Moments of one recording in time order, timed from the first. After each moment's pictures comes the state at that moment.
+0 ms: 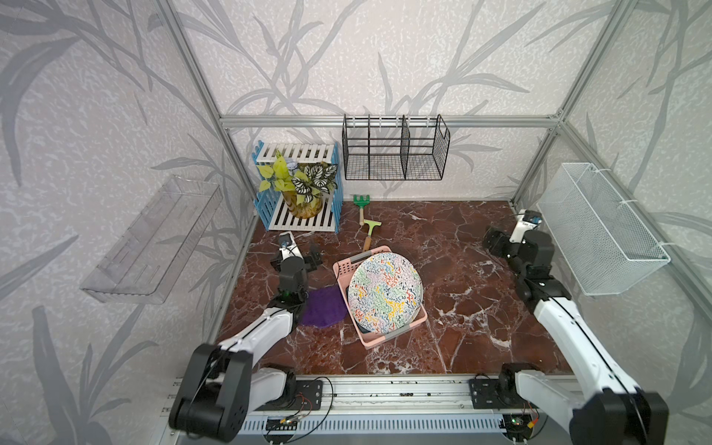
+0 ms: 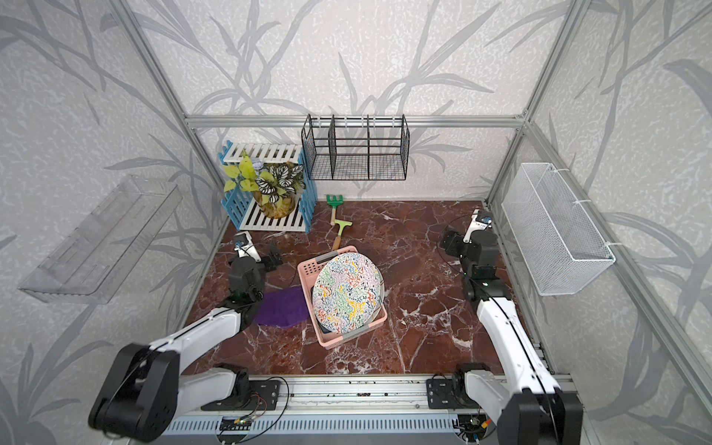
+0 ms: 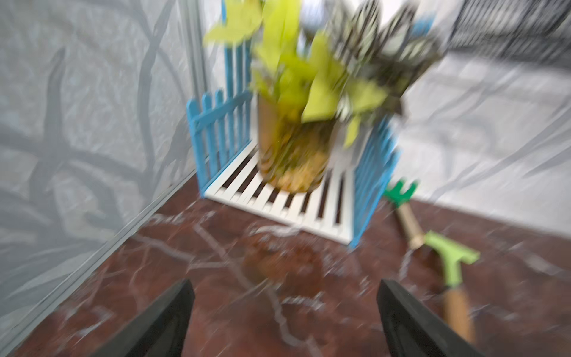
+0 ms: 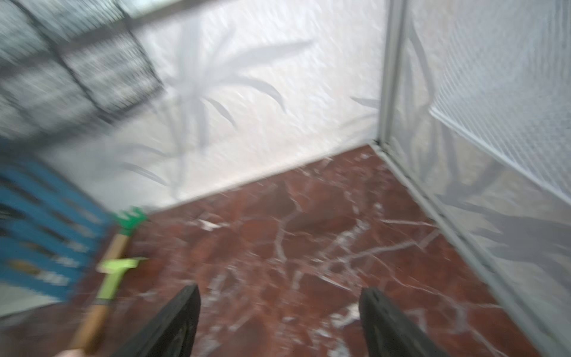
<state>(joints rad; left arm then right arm) -0.22 1.12 0.55 0.44 -0.37 -0.34 0.02 0.97 0.86 -0.11 -0.05 0.38</state>
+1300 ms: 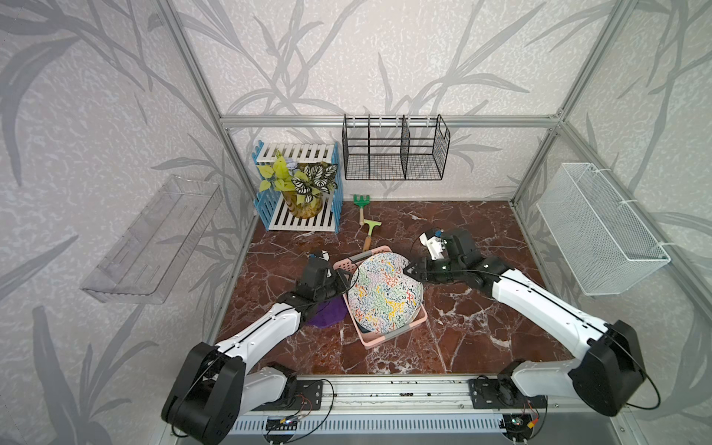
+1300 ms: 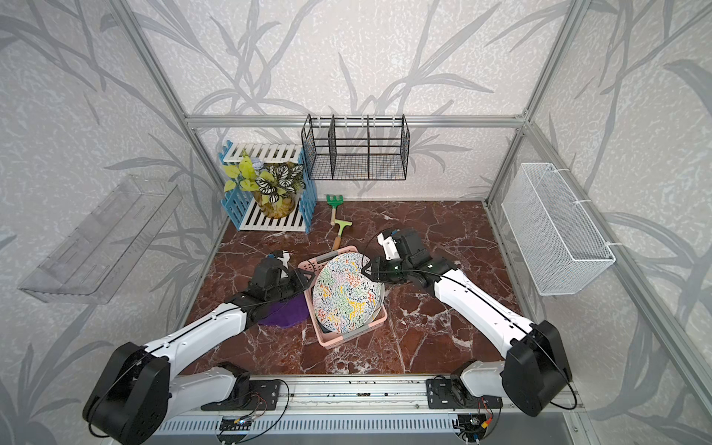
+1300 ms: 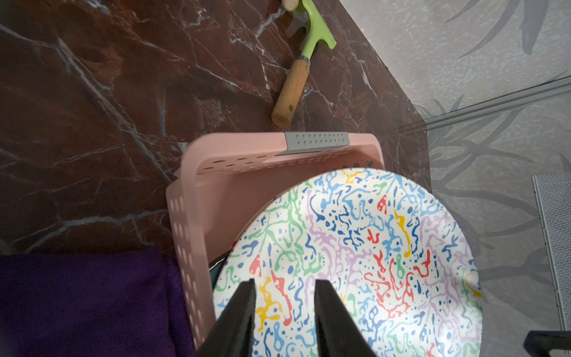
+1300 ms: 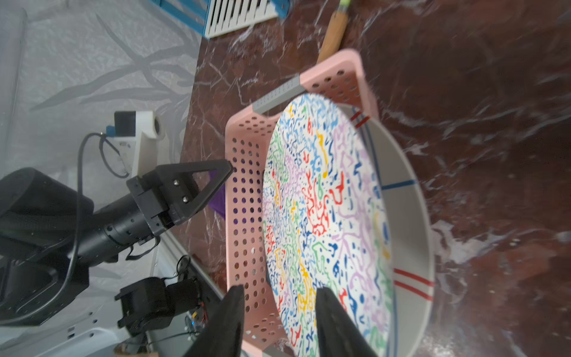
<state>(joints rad) -0.38 1.17 0.53 0.00 0.15 -0.85 0.55 1.28 1.01 -0.45 -0.38 0.65</state>
